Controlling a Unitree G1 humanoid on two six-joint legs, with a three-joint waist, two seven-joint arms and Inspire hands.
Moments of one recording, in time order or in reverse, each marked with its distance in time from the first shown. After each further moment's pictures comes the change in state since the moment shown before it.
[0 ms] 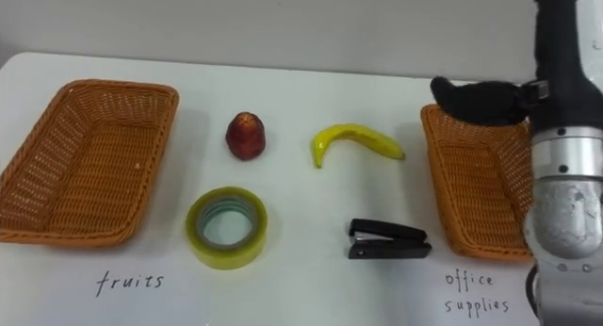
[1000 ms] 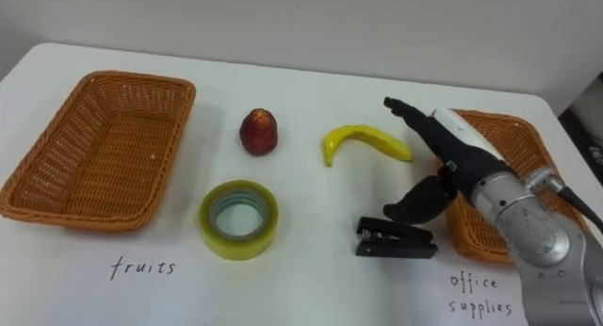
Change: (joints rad) left arm -0.070 0.039 -0.010 -0.002 0.037 0.040 -0.045; right arm 0.040 -0.036 0.088 0.113 -0.072 0.121 0.547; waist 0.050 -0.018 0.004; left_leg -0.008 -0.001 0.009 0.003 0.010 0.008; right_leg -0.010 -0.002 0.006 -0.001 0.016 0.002
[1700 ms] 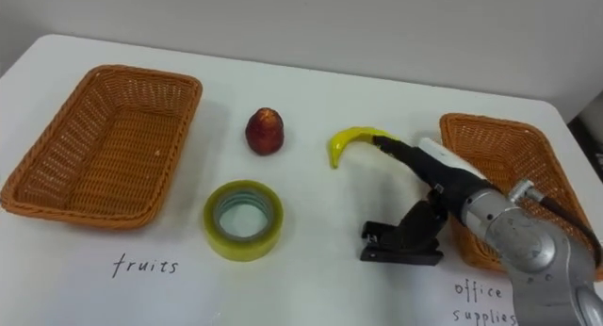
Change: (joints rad) left arm -0.005 0.003 -0.009 0.001 -0.003 0.000 0.002; right arm 0.005 -0.001 0.051 0.035 -0.049 0.031 0.124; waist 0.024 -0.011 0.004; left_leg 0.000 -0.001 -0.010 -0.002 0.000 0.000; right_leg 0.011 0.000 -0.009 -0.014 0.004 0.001
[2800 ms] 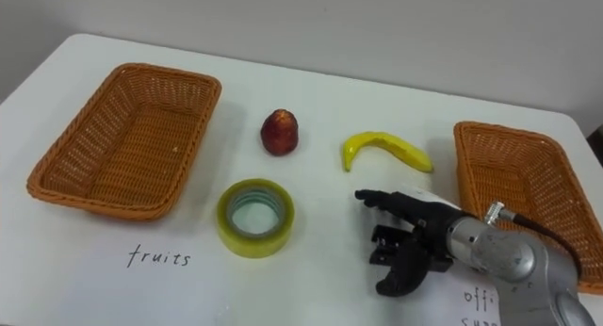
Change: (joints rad) left arm -0.036 0.003 -0.058 -0.001 -0.014 0.010 0.008; right arm 0.012 -0.001 0.057 0.051 -0.038 0.029 0.150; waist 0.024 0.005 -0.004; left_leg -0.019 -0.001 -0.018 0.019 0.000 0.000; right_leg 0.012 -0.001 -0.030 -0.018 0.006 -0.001
